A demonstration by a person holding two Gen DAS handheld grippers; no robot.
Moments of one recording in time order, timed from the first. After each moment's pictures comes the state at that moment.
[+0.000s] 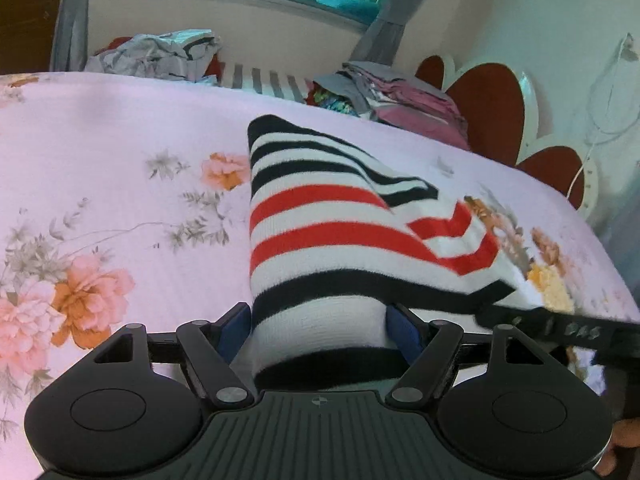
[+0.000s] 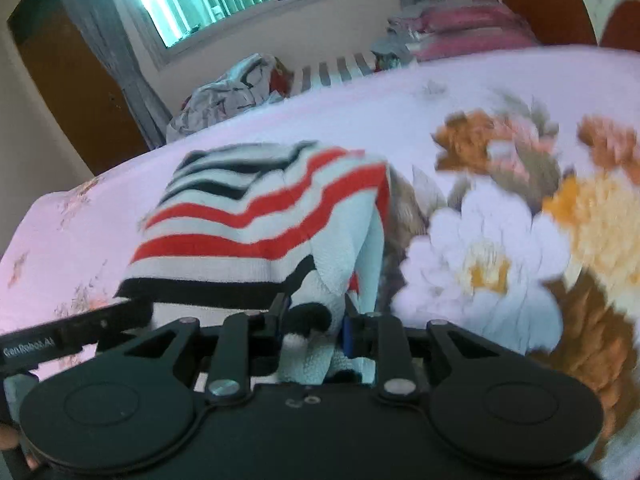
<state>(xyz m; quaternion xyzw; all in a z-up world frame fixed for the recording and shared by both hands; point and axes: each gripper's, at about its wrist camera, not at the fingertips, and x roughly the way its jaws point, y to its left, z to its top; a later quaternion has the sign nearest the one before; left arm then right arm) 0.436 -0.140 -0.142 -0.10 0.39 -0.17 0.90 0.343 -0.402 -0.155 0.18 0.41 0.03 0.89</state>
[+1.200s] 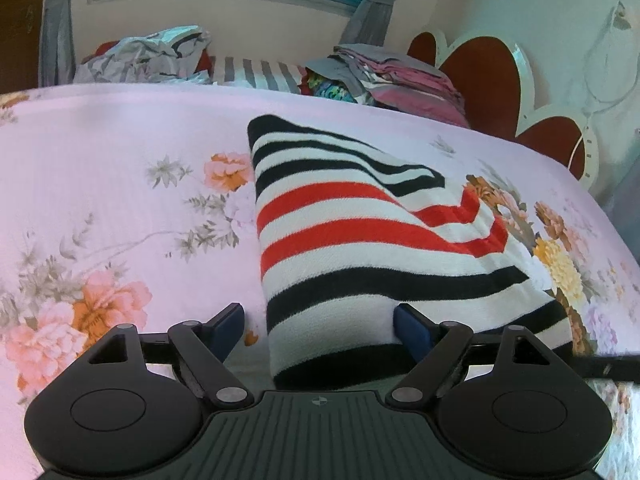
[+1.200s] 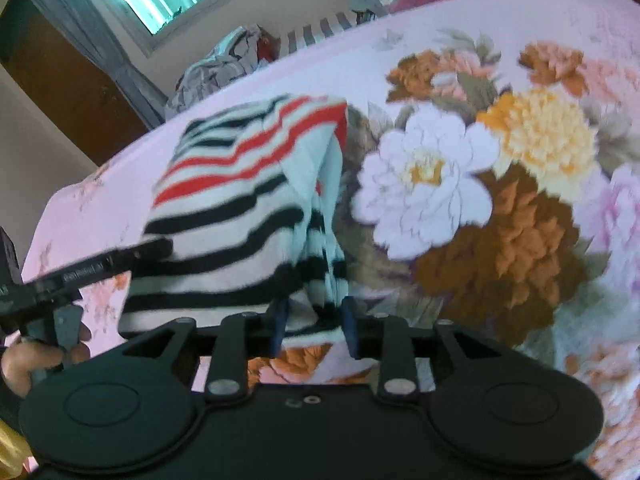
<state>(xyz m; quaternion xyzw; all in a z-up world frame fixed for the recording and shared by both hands) 0.443 -0.136 -0.128 -0.06 0.41 -0.19 0.89 0.277 -0.429 -0.124 0.22 0.46 0.03 0.86</state>
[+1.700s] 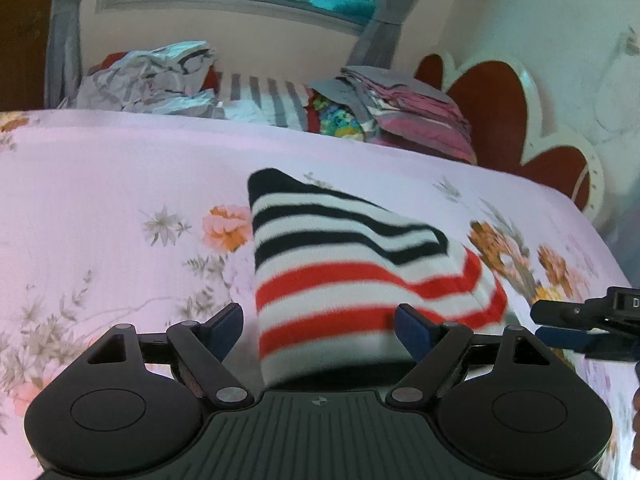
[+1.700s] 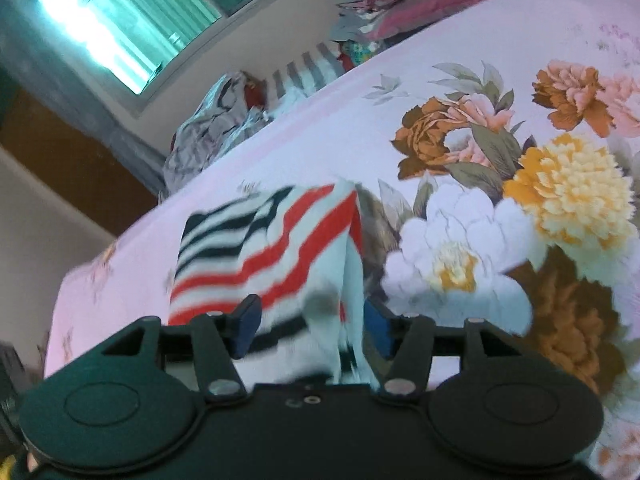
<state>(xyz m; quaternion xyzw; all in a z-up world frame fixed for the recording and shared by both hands) 0.484 -0.140 -0.102 -0.08 0.39 -0.17 0.90 0.362 -0.453 -0.124 0.32 0.42 0.00 0.85</state>
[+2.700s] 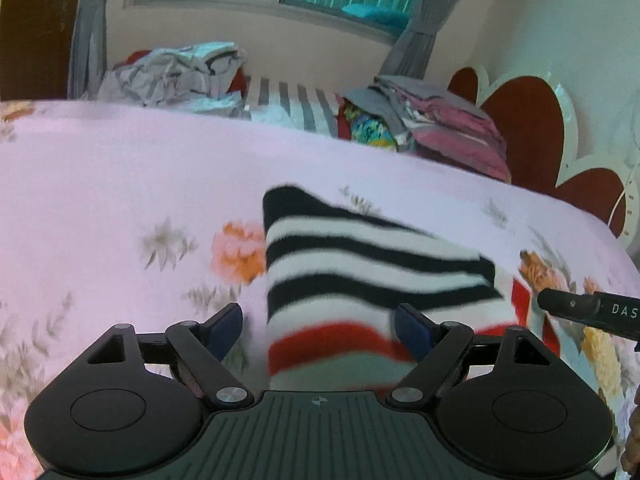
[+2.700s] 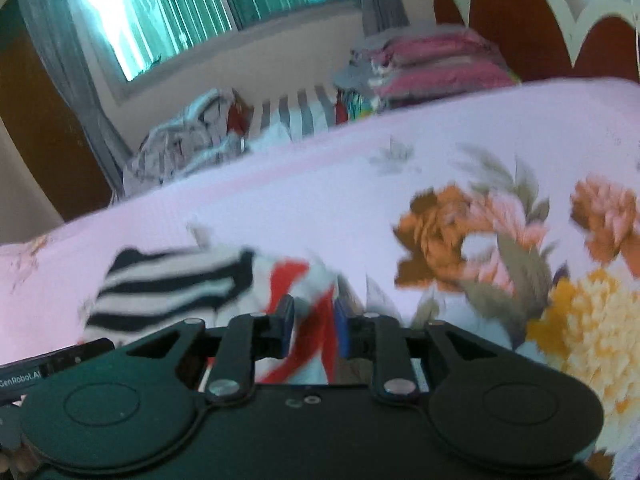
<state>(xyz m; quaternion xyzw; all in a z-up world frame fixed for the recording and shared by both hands) 0.534 -0.158 -0.135 -0.09 0.38 -0.13 0.91 0.427 -0.434 -0.140 0.15 0.37 -0.03 0.92</state>
